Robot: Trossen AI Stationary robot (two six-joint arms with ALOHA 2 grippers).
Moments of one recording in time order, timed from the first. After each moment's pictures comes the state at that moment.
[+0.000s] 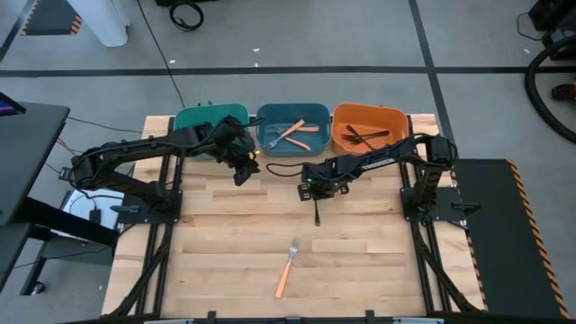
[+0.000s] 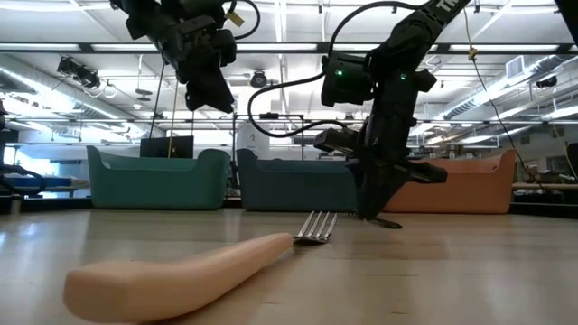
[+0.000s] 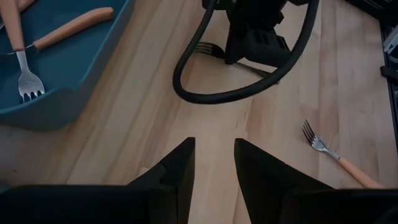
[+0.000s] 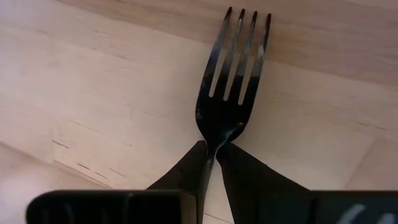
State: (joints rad) left arm 0.40 1.31 0.97 -0.50 0.31 -0.08; right arm -0.14 1.85 1.03 -0.51 -0.05 1.22
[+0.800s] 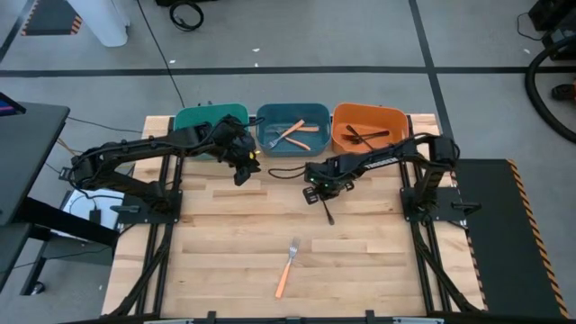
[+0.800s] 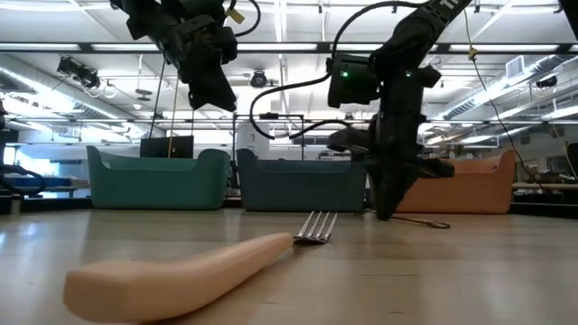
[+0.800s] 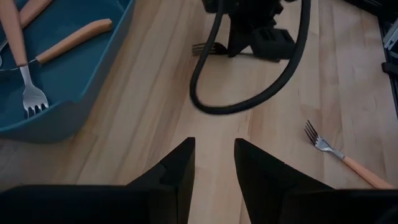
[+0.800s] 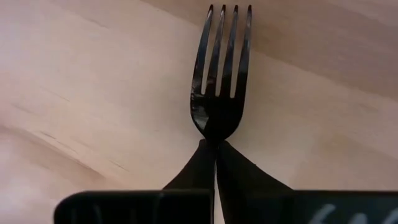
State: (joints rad) left arm 0.40 1.31 0.97 -0.48 0.31 -0.04; right arm -0.13 1.80 1.04 -0.58 -0.10 1.07
